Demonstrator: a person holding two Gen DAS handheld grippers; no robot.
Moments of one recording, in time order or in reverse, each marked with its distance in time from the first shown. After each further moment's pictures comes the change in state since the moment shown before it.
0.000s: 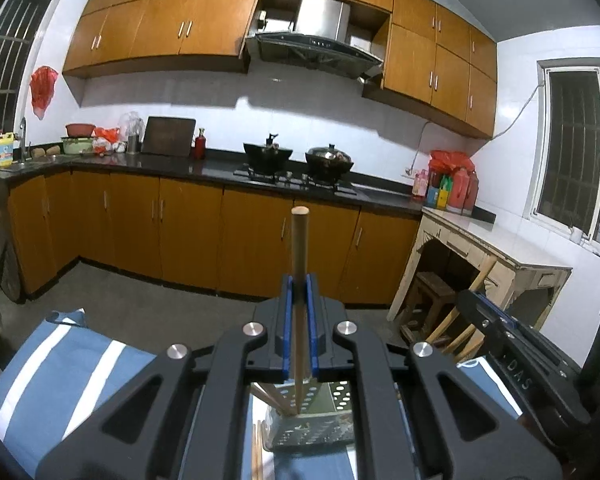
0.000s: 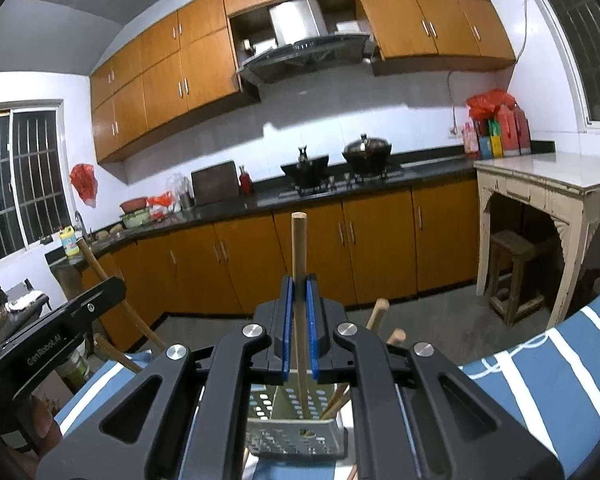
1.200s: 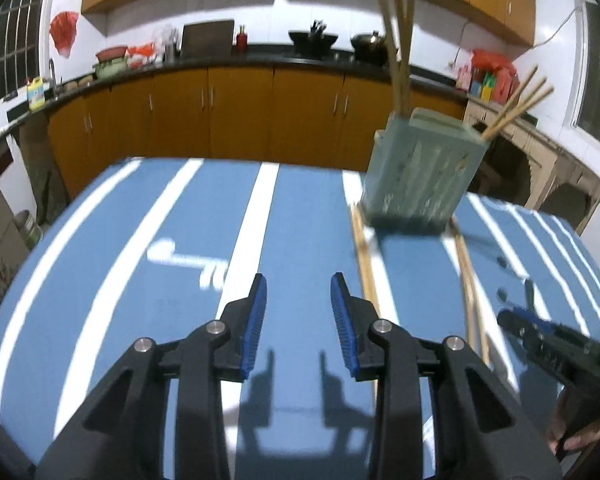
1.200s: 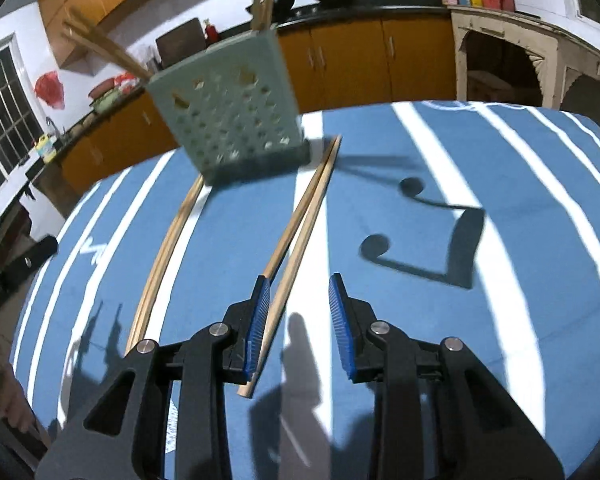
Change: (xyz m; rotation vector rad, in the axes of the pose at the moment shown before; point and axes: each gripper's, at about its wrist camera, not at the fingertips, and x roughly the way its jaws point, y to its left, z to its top) left arm -0.077 0.081 -0.189 0.024 0.380 0.166; right arm -0.029 -0.015 -0.194 0.076 0.548 -0.074
